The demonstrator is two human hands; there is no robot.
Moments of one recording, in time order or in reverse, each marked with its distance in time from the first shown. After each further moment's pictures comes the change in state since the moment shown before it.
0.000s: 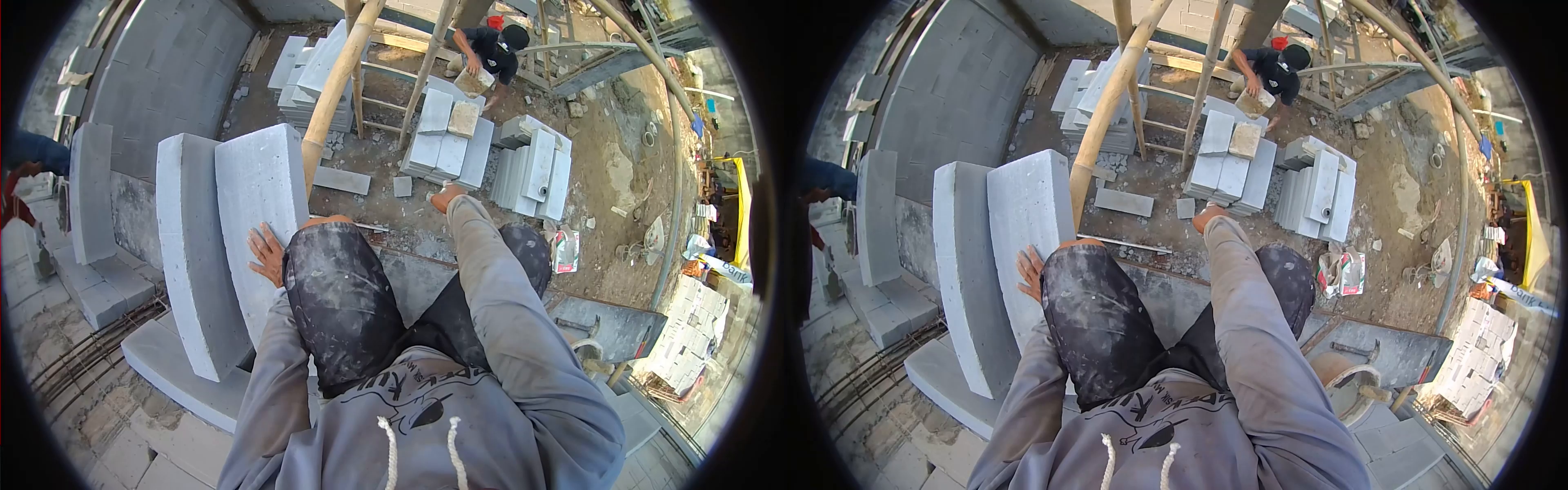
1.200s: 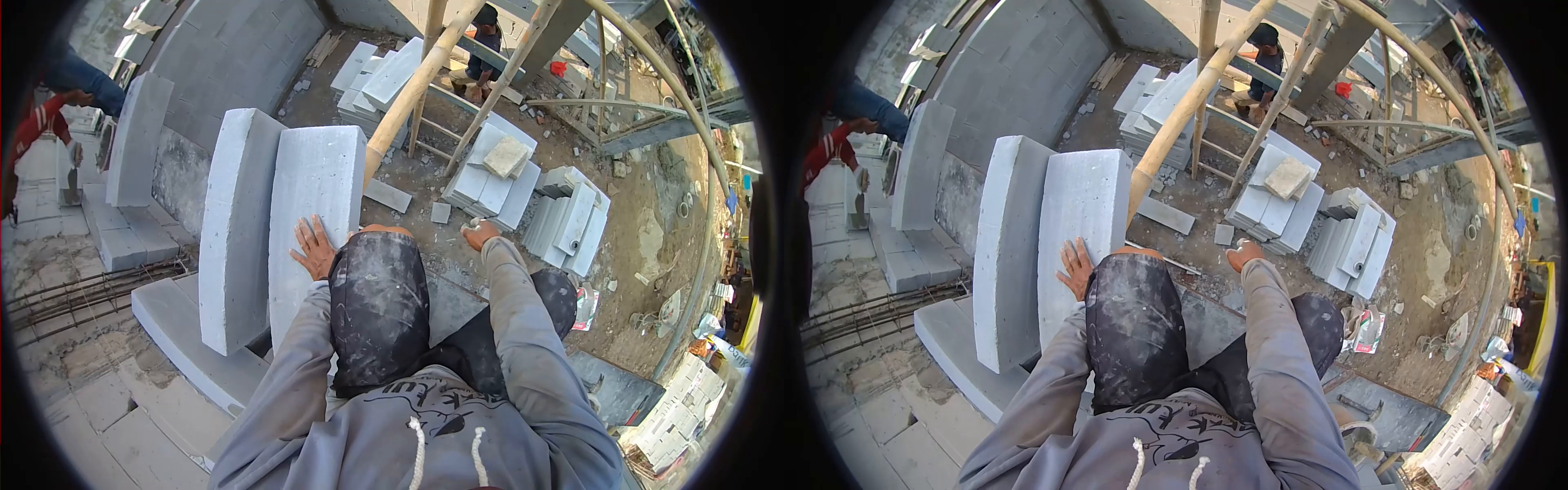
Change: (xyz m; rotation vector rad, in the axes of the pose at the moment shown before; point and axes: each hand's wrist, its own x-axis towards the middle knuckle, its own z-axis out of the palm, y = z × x) left_hand 0.001 0.001 -0.014 -0.121 -0.090 0.000; right_hand -0.029 -0.026 0.008 -0.029 0.018 -0.251
